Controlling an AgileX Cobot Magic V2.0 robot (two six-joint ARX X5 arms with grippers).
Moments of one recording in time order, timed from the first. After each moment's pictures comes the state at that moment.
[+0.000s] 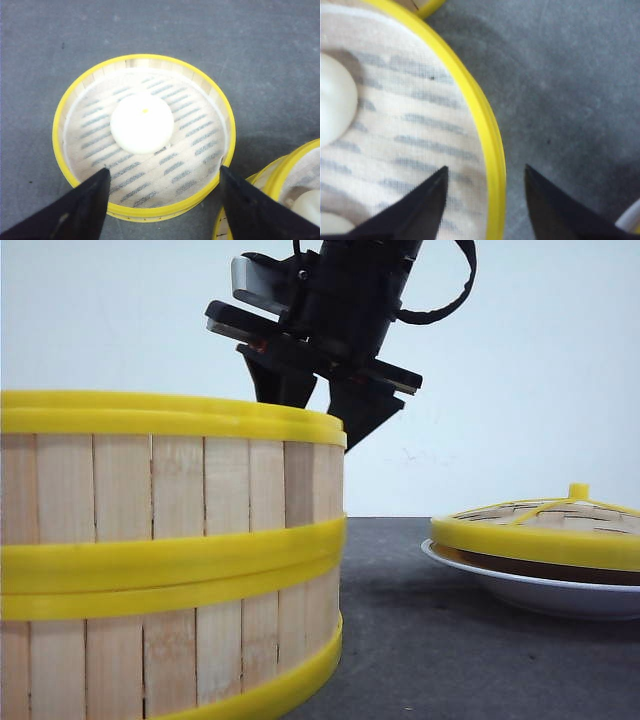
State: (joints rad) left arm -0.05 0.82 0.80 -0.60 0.05 -0.04; right arm 0.81 1.72 1.38 -0.71 -0.05 0.22
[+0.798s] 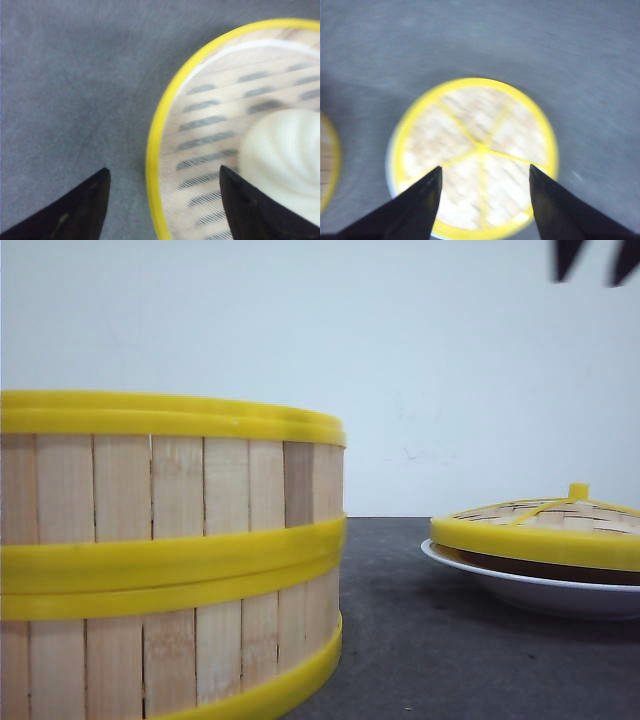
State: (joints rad) left arm 0.23 1.43 0.95 -0.44 0.05 -0.04; right arm 0.36 1.15 1.33 -1.08 0.11 0.13
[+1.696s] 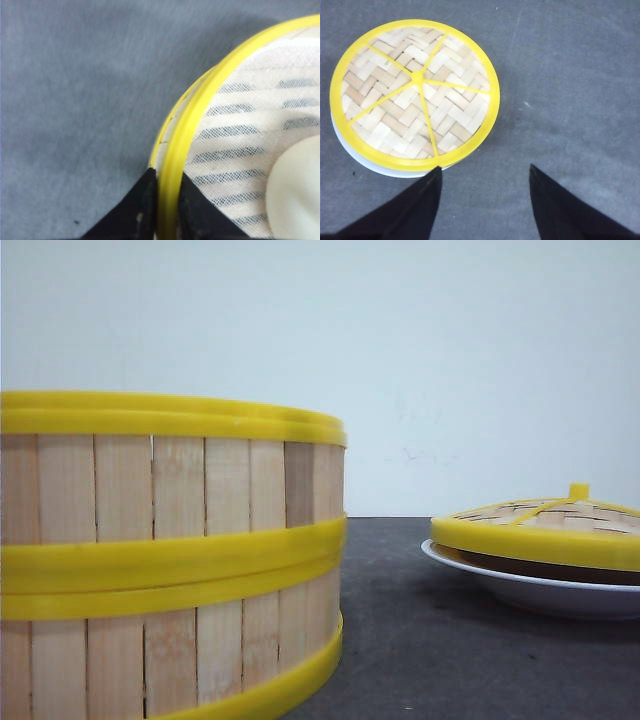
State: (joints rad) left arm 0.24 1.57 1.06 -0.44 0.08 -0.07; right arm 0.17 0.80 1.12 -1.20 0.10 0.10
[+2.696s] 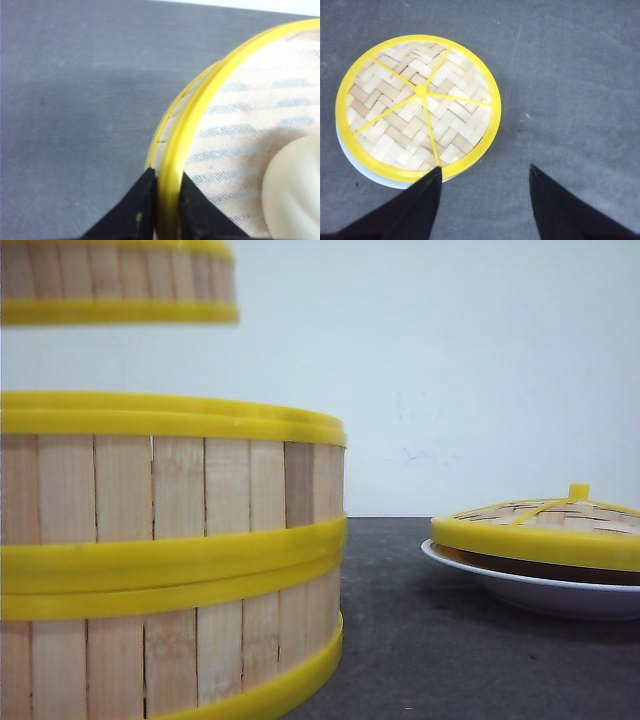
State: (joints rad) left arm 0.08 1.34 1.59 -0.96 0.32 0.03; right arm 0.17 0.80 1.12 -1.16 0.10 0.10
